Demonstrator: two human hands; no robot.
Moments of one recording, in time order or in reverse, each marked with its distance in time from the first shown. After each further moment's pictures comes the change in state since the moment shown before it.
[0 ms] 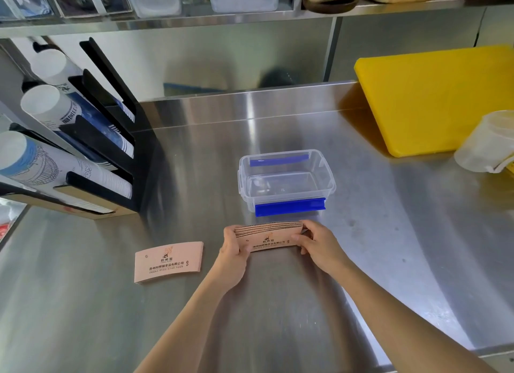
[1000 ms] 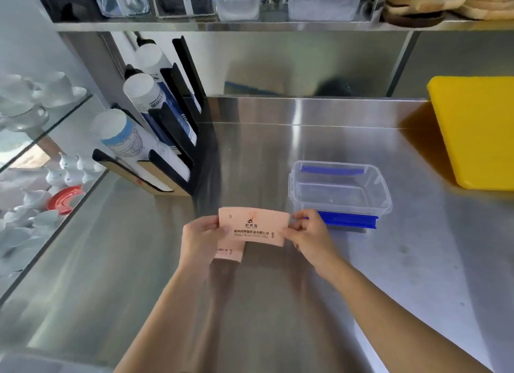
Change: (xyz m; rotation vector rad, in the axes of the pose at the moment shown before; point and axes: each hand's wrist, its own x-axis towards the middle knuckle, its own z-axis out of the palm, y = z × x) left_hand -0.038 0.009 -0.101 -0.351 0.530 -0.155; right_hand 0.010 -0.075 0.064 0.306 -0.102 0.008
